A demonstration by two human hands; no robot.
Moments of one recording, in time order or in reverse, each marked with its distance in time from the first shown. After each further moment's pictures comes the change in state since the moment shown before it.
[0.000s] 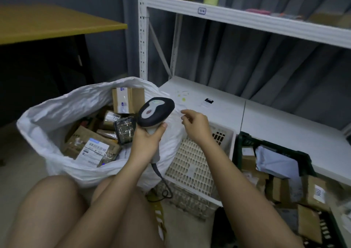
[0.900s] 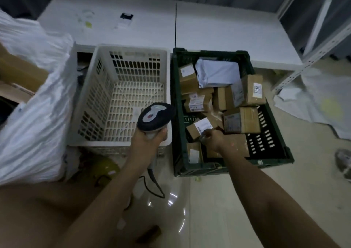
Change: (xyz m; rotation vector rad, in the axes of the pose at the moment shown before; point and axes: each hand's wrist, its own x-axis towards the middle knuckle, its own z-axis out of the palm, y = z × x) left_hand -0.098 -0.151 0.182 0.185 -0.541 -0.389; right_hand -0.199 0.365 -0.072 -0.221 -0.240 0.837
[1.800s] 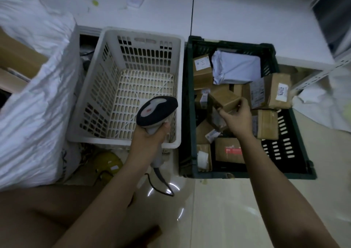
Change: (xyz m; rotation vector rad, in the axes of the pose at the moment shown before) left_hand 0.027 -0.001 -0.005 -0.139 0.071 -0.075; right_hand 0.023 -0.039 -0.054 0.467 0.504 -0.089
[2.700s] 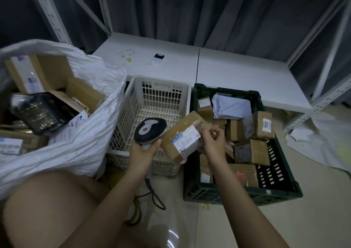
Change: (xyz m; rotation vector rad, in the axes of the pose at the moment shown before) left_hand -0.042 0.016 -0.056 -0.052 0.129 0.174; right_hand -0.132 -0.119 0.012 0.614 -0.136 0.180
